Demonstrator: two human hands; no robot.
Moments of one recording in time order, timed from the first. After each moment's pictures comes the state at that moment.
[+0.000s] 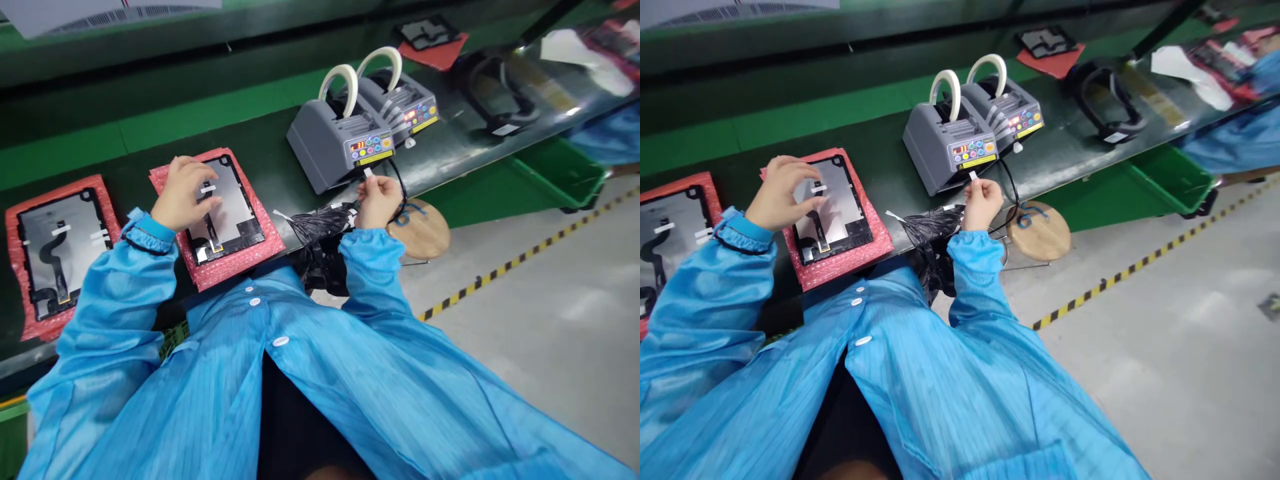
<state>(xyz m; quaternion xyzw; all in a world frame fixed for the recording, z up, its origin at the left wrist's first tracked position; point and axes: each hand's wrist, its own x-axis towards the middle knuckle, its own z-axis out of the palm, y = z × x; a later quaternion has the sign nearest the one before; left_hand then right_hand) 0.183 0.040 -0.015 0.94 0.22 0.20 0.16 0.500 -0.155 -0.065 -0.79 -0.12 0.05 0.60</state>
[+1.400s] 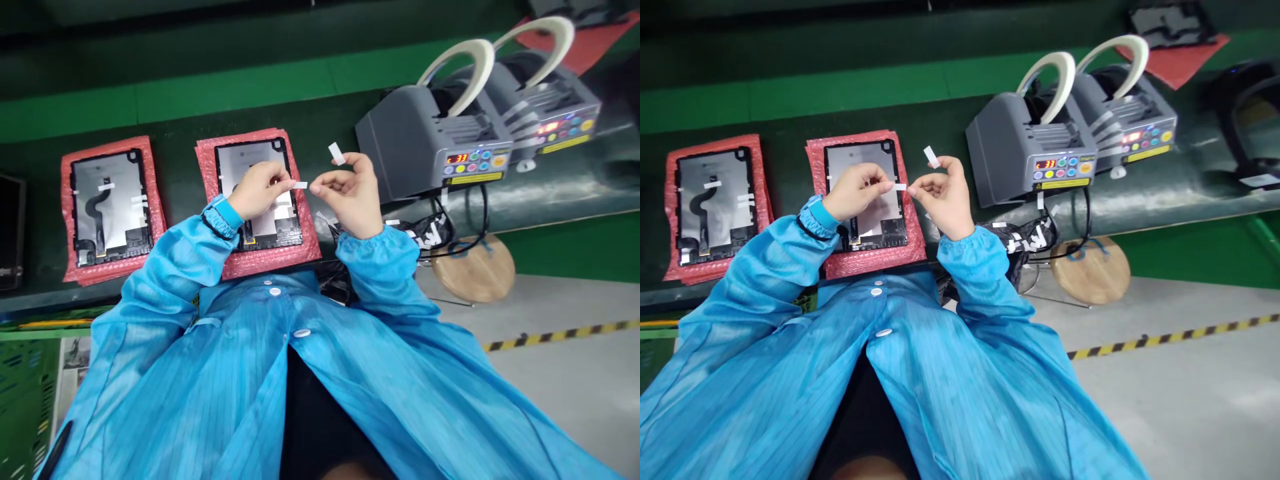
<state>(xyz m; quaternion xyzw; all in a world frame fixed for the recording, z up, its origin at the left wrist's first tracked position) 0.231 0.008 -0.039 0.87 0.30 0.20 0.33 0.398 -0.089 -0.036 -0.66 -0.38 0.37 0.54</state>
